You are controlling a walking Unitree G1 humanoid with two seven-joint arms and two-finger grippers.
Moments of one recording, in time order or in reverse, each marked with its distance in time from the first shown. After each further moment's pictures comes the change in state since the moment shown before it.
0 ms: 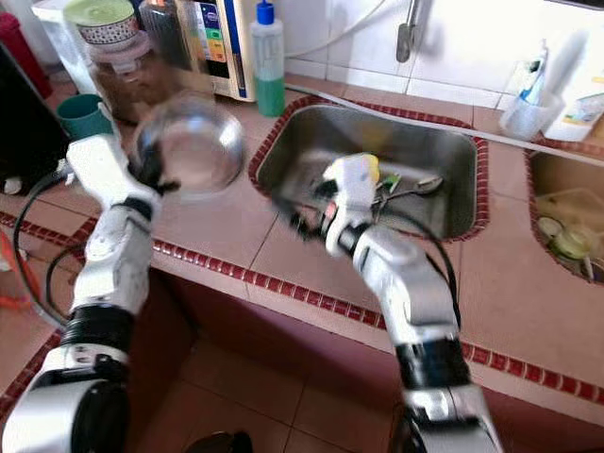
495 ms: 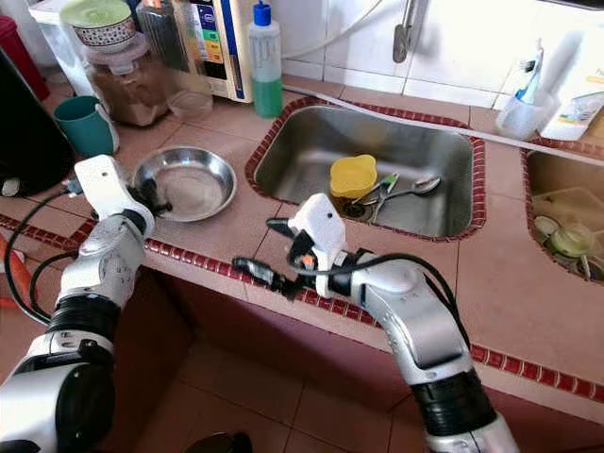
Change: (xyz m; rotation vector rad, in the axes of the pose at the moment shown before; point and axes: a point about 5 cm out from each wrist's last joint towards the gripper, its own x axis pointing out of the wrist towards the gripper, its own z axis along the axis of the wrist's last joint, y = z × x) left arm -0.001 0.042 -0.031 0.027 0.320 0.233; right arm -0.028 0.043 -0.023 -0.237 0.149 0.449
